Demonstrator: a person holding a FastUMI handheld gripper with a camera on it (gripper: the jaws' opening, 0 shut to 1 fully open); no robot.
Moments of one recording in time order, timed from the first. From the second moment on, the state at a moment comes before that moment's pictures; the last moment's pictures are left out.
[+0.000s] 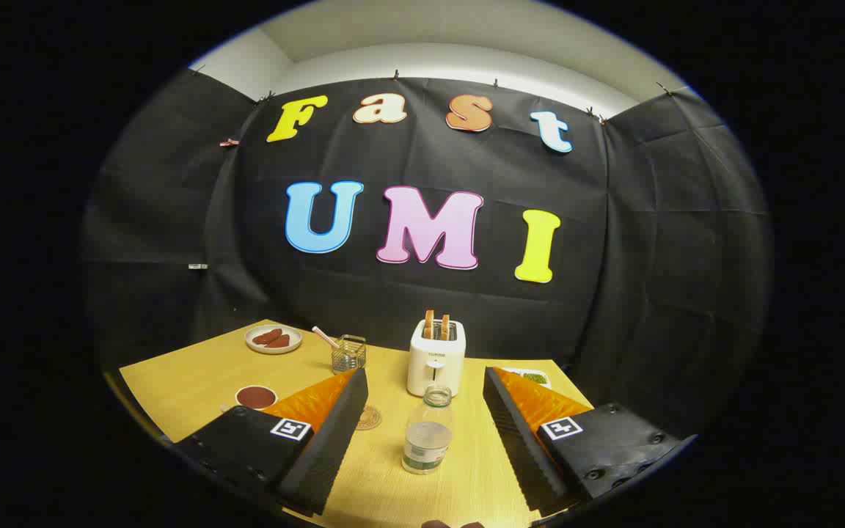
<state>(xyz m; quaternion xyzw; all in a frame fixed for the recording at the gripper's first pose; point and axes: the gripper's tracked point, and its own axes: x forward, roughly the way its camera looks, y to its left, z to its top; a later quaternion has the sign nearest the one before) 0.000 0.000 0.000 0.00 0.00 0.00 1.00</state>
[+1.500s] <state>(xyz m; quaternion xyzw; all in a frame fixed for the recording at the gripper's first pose) 0.011 -0.005 -0.040 0.02 0.04 0.02 1.00</state>
